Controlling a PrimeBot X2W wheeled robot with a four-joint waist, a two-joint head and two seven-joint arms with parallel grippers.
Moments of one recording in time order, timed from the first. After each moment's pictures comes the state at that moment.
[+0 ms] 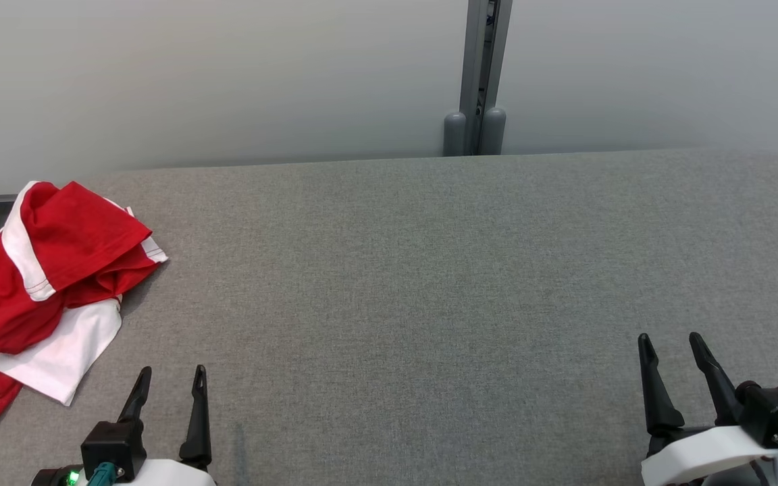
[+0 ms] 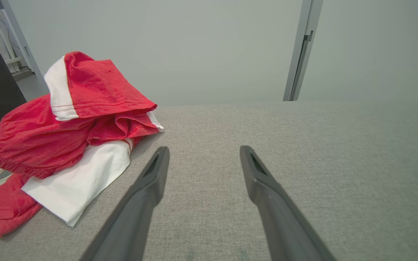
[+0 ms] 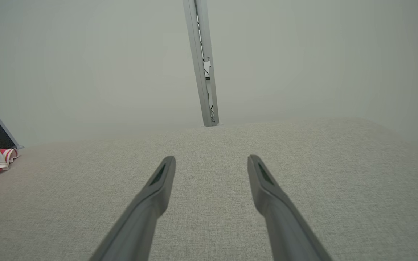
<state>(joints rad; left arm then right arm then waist) 0.01 0.05 0.03 0.32 -0.09 -0.01 -0.25 -0.05 -0.04 -0.02 0.29 0.20 0.13 -0.24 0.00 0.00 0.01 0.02</state>
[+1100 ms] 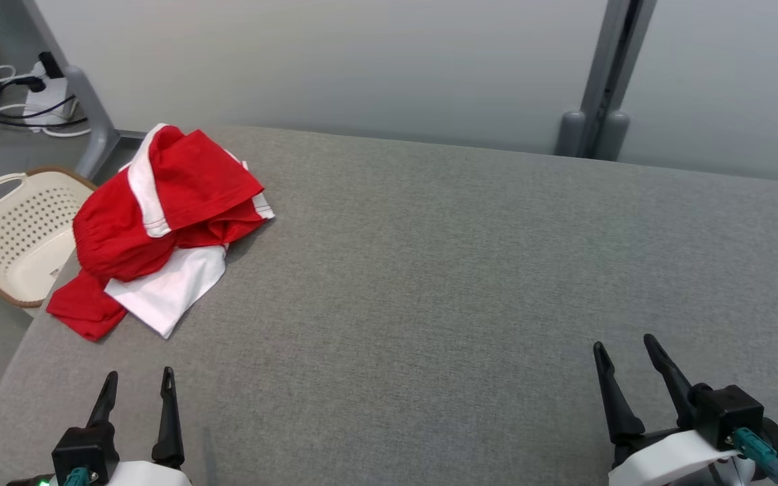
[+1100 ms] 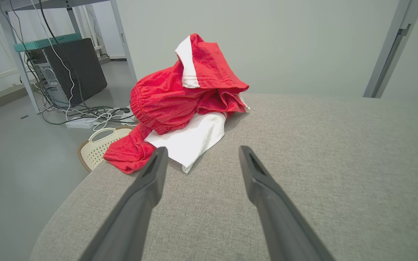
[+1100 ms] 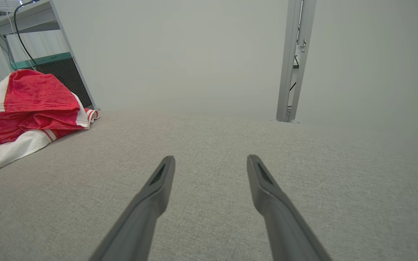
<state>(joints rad) 0.01 0.05 0.10 0.33 -0.05 0.00 -0.26 -0.05 -0.05 0.07 0.31 0.14 0.13 -0.26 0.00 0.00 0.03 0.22</state>
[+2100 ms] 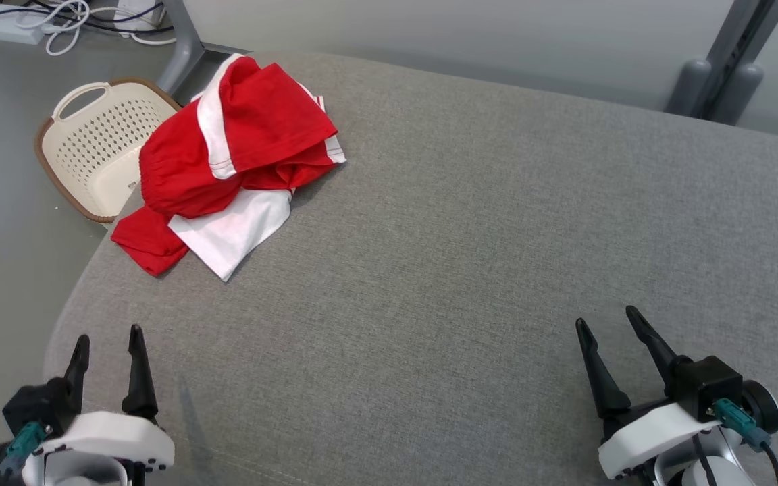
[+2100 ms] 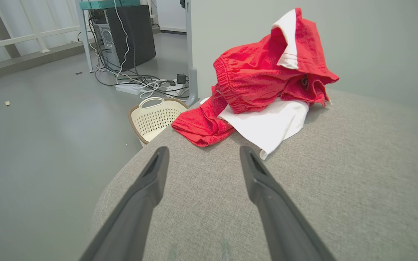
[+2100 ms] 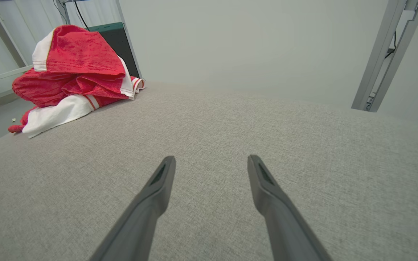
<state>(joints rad) -0.13 0.05 0.21 0.46 -0.14 -0.08 -0.26 -0.14 -0.07 0.14 0.35 0.11 0.13 -0.26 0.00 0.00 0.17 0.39</state>
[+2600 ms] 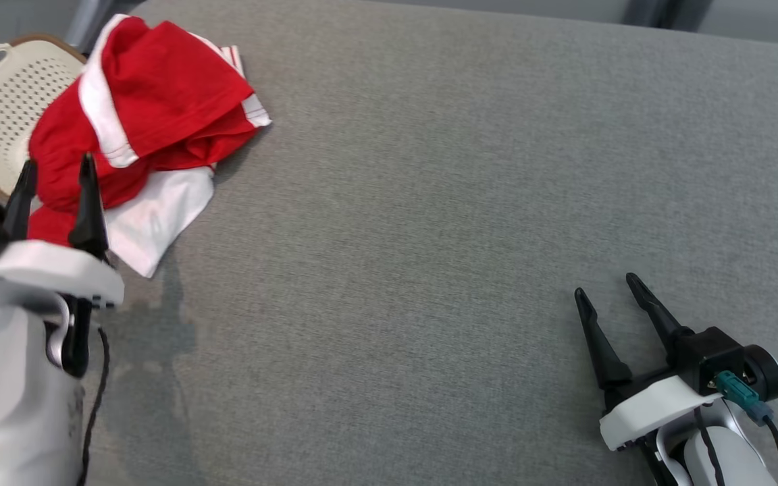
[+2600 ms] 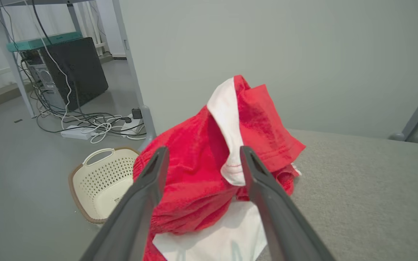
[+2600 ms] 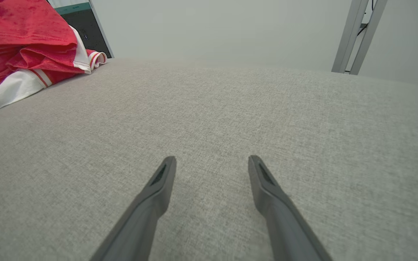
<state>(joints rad) -0.56 0.19 0.14 0.68 -0.21 -0.13 -0.26 -0.20 -0.10 0.16 0.34 0.09 0.13 -0.26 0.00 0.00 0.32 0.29</state>
